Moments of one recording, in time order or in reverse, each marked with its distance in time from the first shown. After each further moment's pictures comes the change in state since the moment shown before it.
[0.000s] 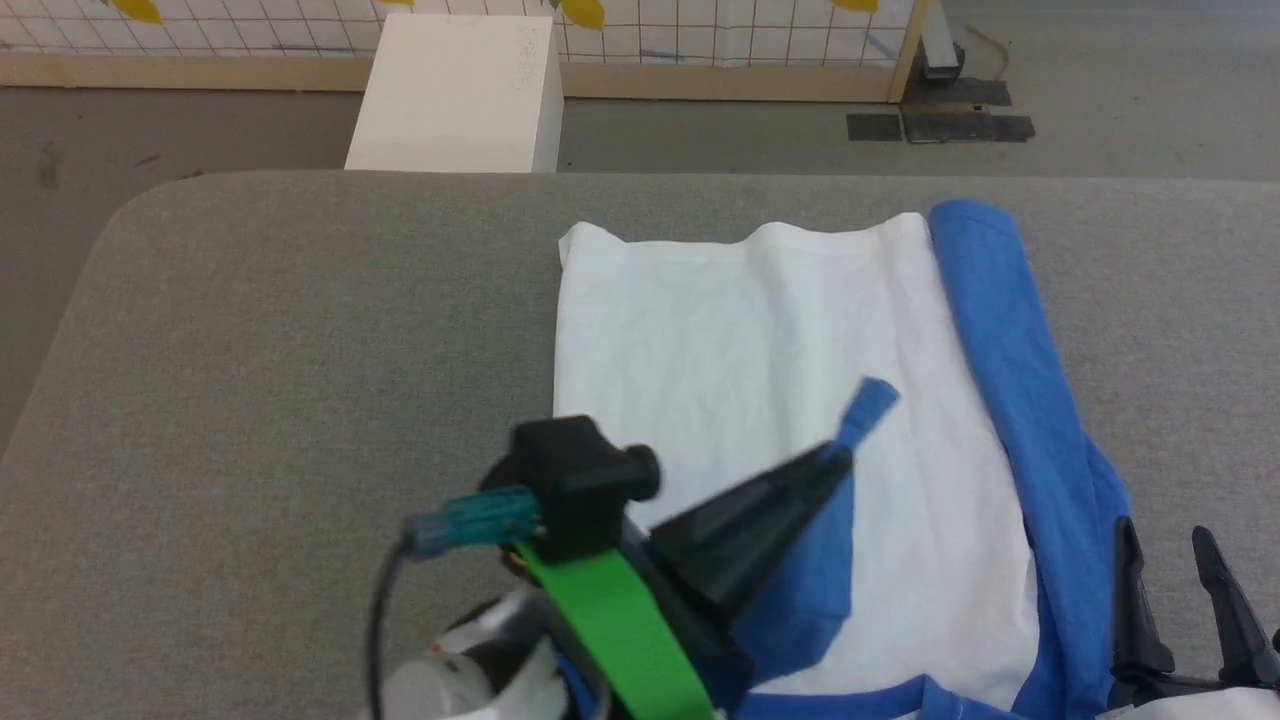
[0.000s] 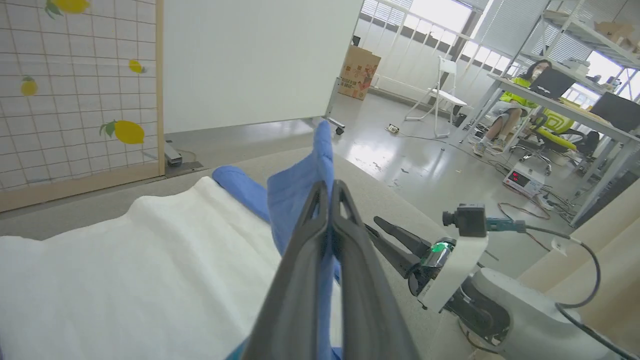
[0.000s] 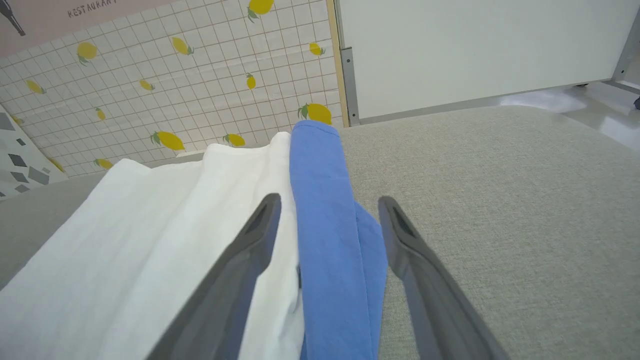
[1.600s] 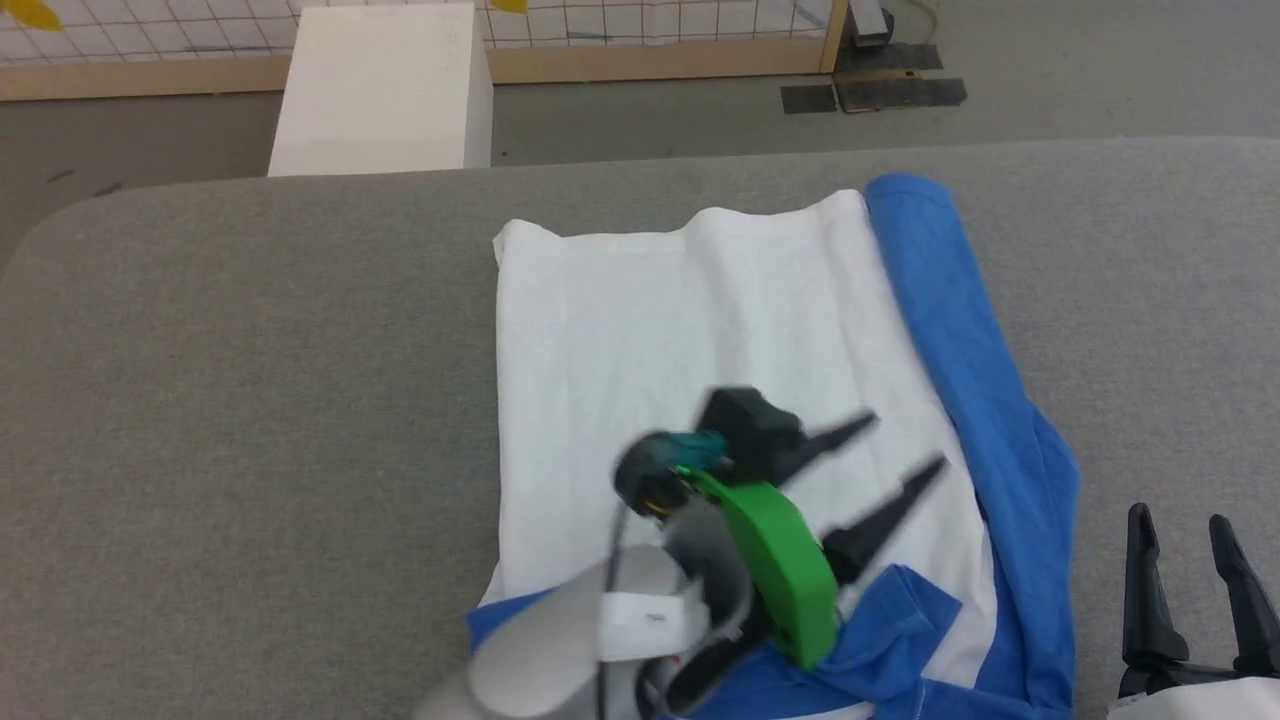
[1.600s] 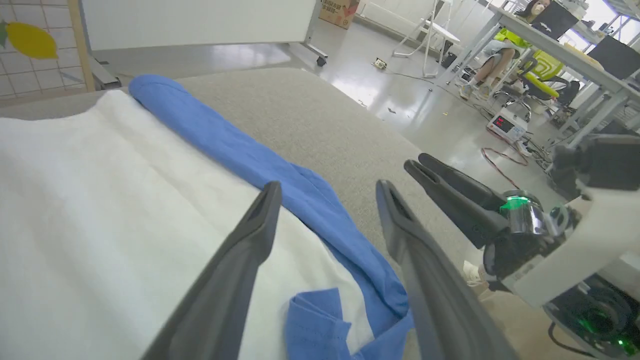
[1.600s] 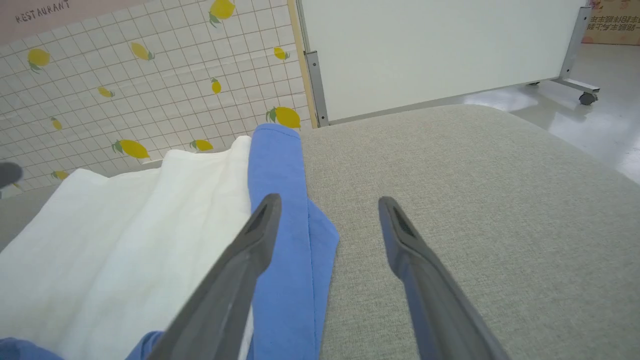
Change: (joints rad) left arm -0.366 -0.101 -0.412 0.772 -0.137 0.046 -0.425; right arm -0.016 0.000 -0.021 -0.006 -0.002 0.000 0.002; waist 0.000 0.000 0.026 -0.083
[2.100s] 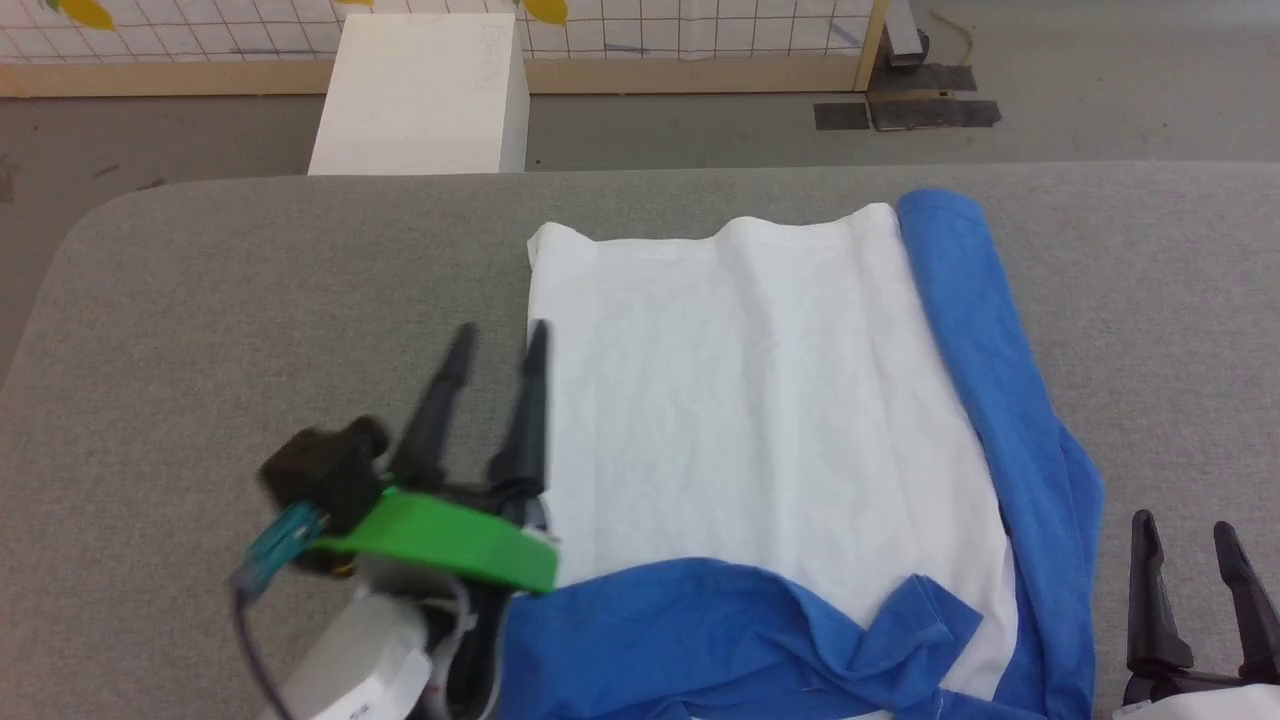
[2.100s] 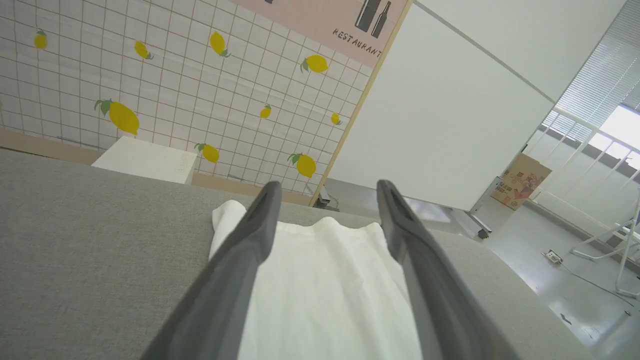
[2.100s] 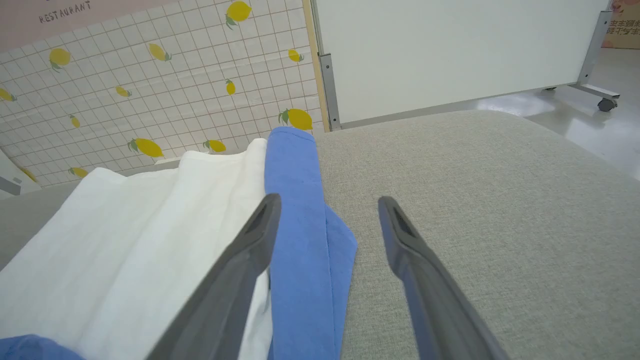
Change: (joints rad) left arm 0.319 0.186 0.452 -0.309 0.063 0.263 -0.274; right arm 0.016 0.000 -0.004 -0.017 0.000 0.000 0.008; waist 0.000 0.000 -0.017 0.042
